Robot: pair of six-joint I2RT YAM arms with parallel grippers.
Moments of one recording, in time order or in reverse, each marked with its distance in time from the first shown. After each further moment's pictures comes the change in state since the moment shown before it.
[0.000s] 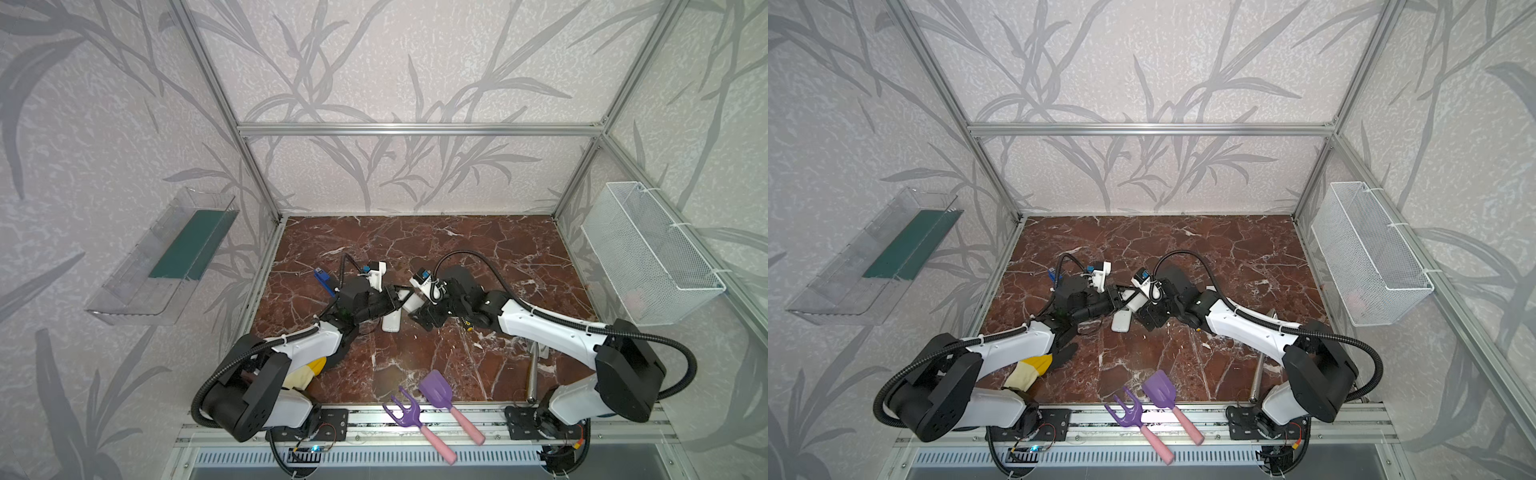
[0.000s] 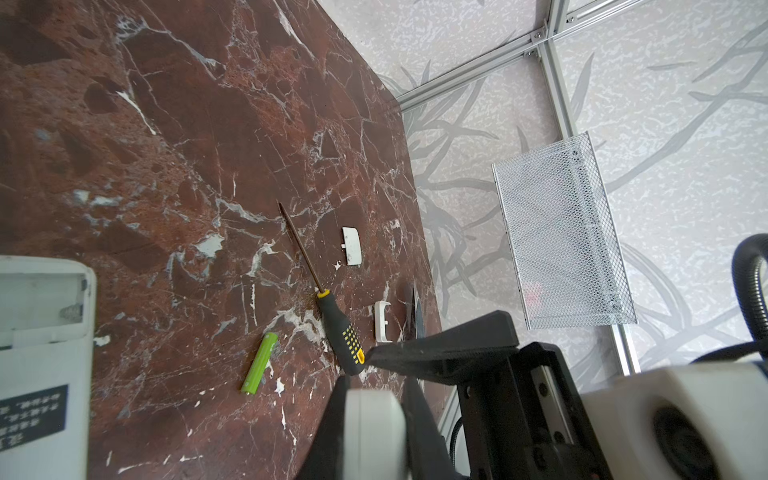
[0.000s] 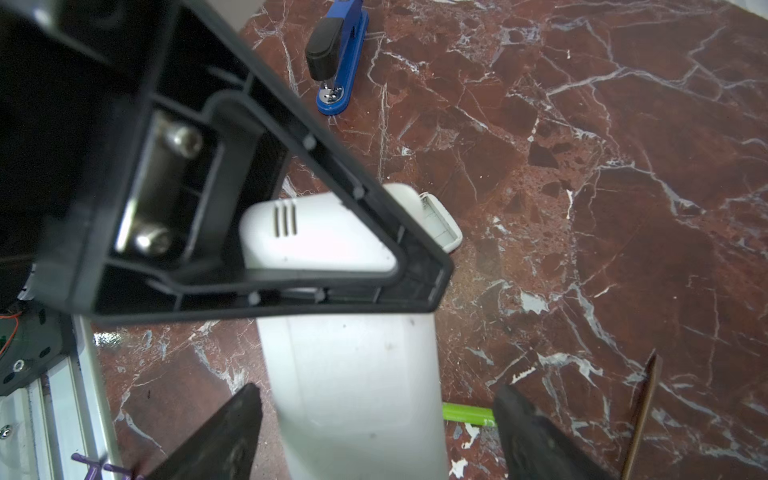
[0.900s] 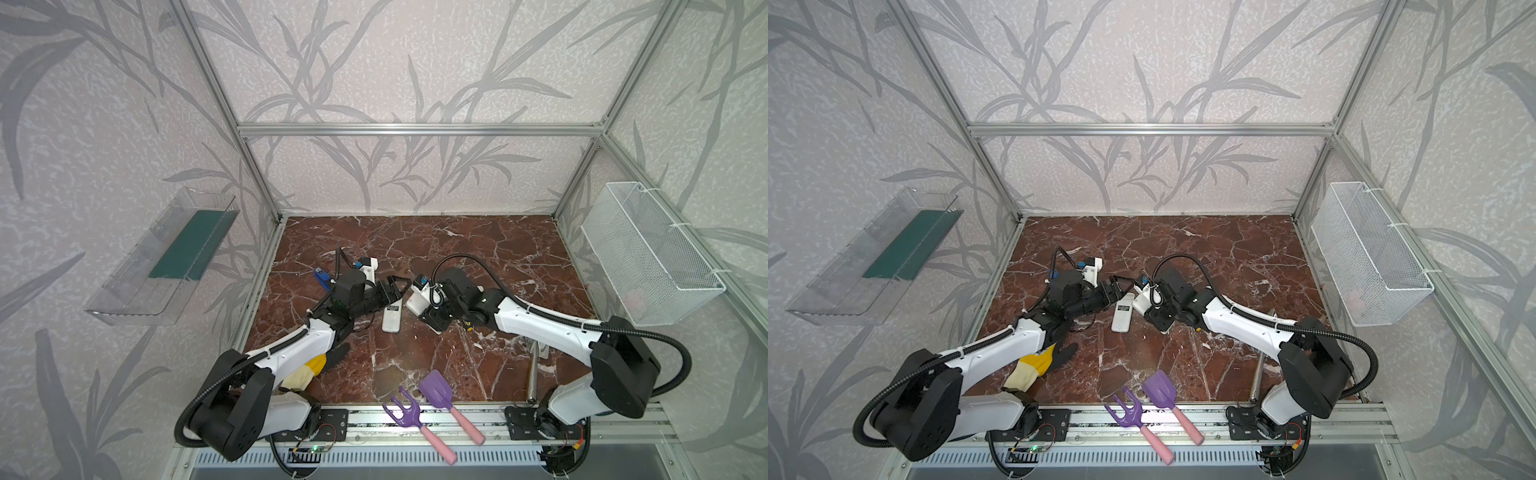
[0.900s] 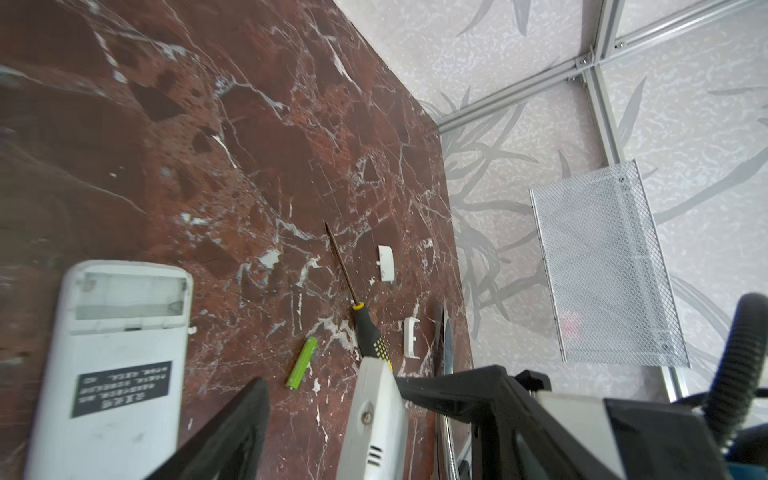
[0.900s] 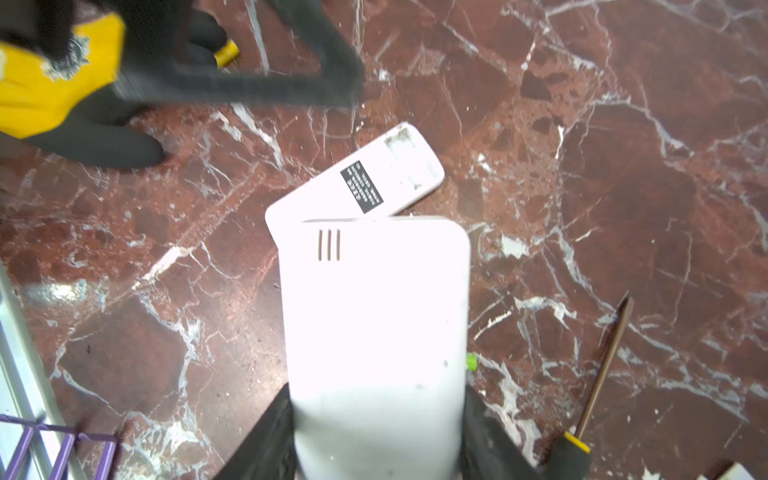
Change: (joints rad) left arm 0.062 -0.122 0.089 -0.336 -0.102 0.088; right arm 0.021 0.020 0.027 -0.187 0.101 -0.066
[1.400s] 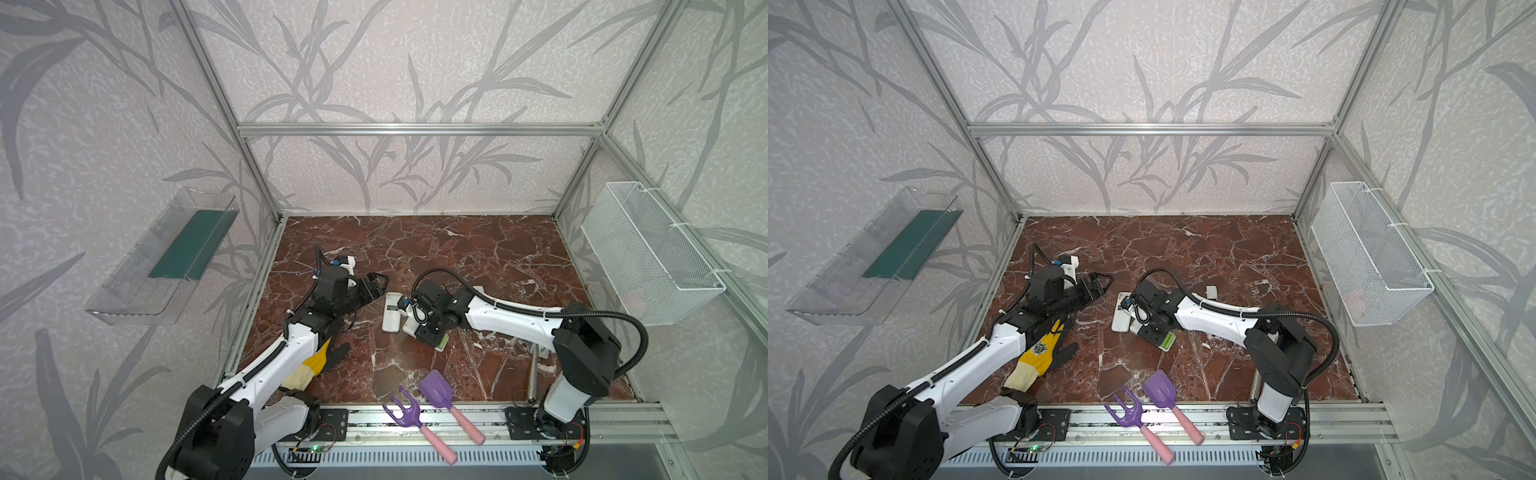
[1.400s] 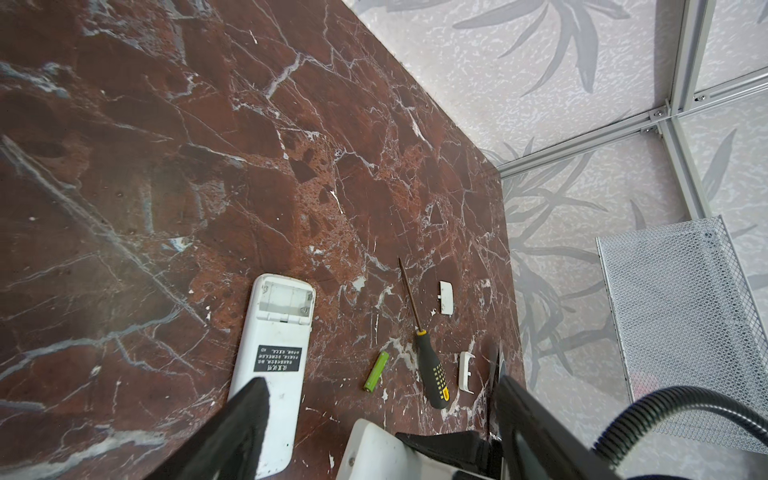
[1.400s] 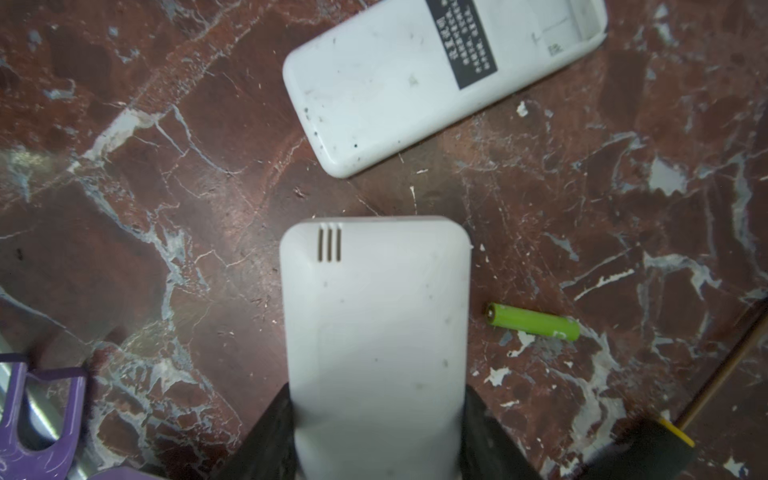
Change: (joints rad) left arm 0.102 -0.146 0.025 -0.270 -0.087 0.088; right arm 0.111 0.216 0.163 -0.253 0.062 -0.042
